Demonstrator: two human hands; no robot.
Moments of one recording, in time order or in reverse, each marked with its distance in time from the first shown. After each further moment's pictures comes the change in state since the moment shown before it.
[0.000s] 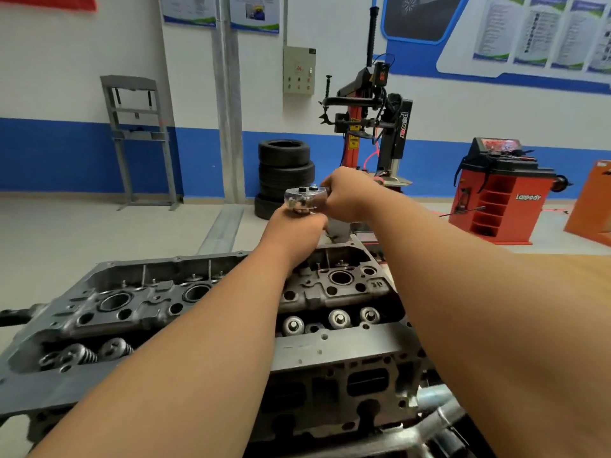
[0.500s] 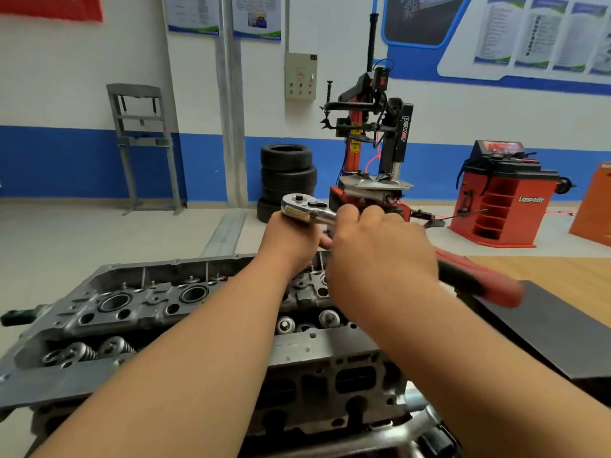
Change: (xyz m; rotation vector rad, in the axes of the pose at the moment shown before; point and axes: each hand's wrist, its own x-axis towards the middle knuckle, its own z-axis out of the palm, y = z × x) left_hand -0.010 0.009 0.008 0.293 0.018 0.108; right_hand -0.134 -0.055 -0.021 -0.483 0.102 0.138
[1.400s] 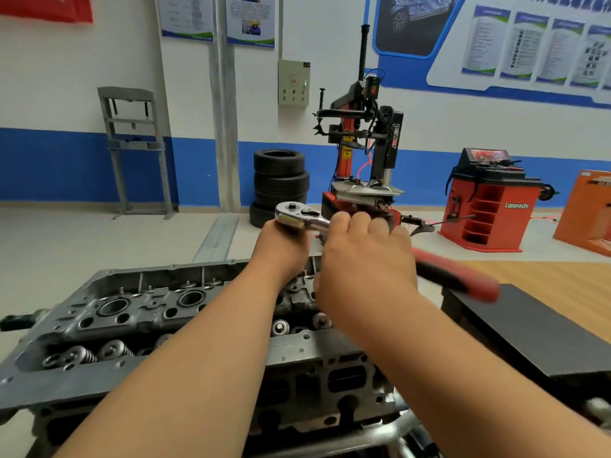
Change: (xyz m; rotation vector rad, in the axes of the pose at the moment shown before) left_hand 0.003 -0.017 0.005 -0.217 0.084 -0.021; right_hand -0.001 -0.007 0.008 -0.040 0.014 0.043
